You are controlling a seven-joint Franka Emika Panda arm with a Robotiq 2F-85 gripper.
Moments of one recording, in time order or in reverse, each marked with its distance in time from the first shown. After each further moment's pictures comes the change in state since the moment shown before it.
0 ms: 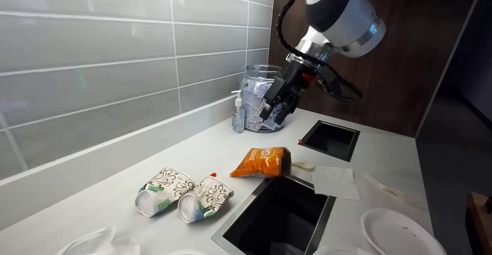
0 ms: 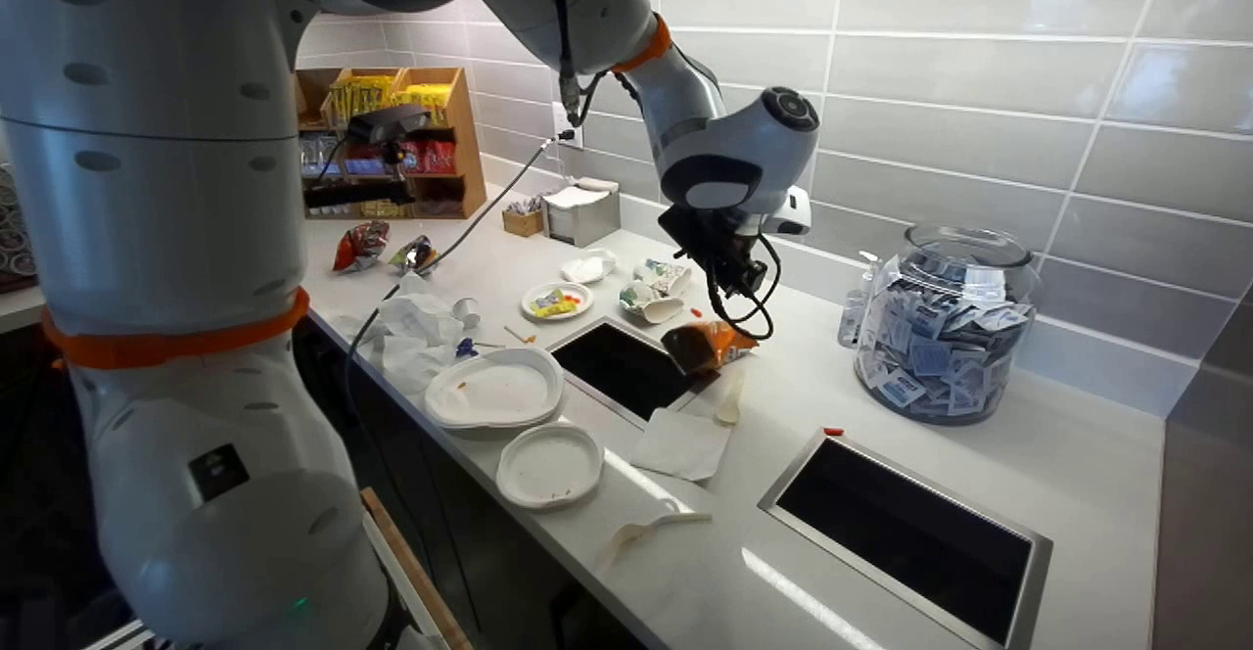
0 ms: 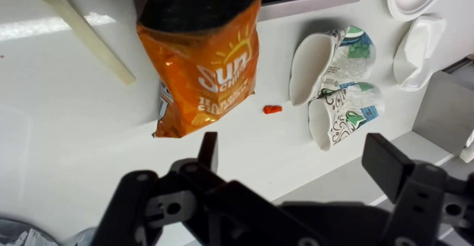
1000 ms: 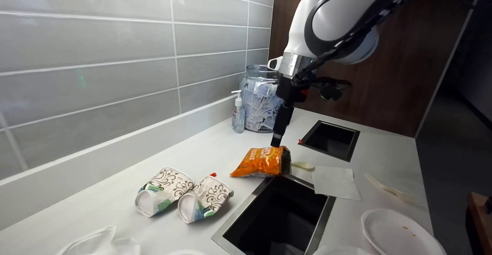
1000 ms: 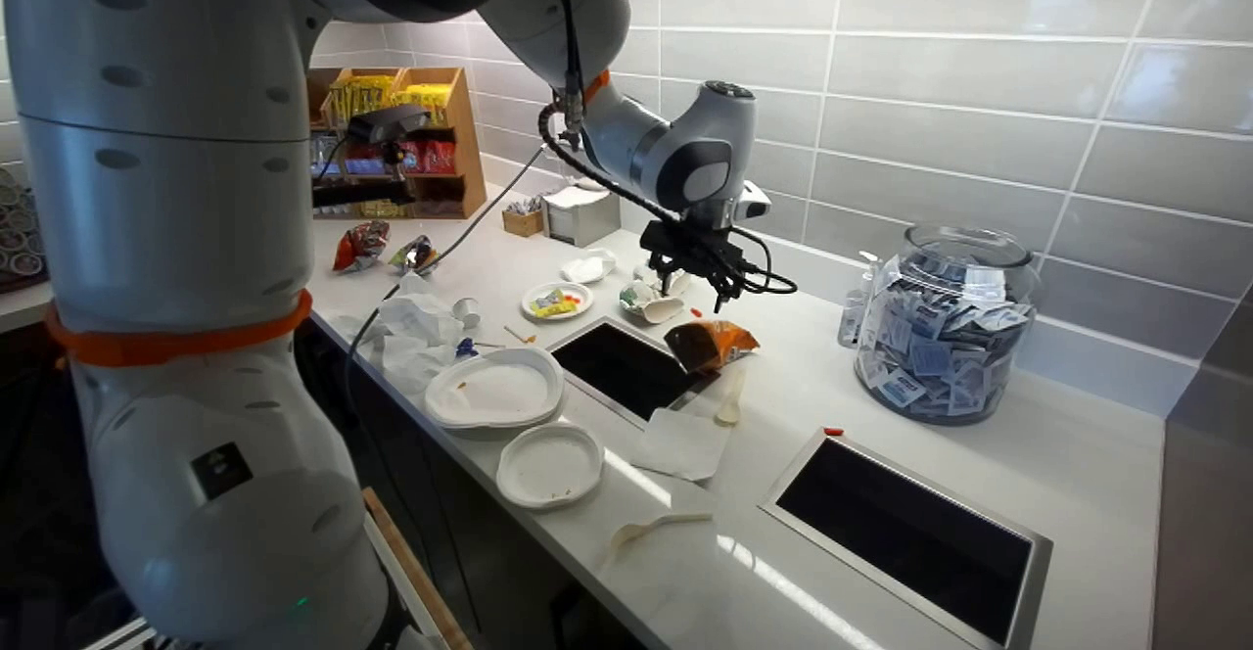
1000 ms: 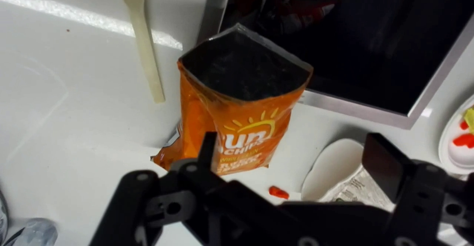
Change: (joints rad) arm 0.012 0.038 0.078 0.002 -0.545 -0.014 0.103
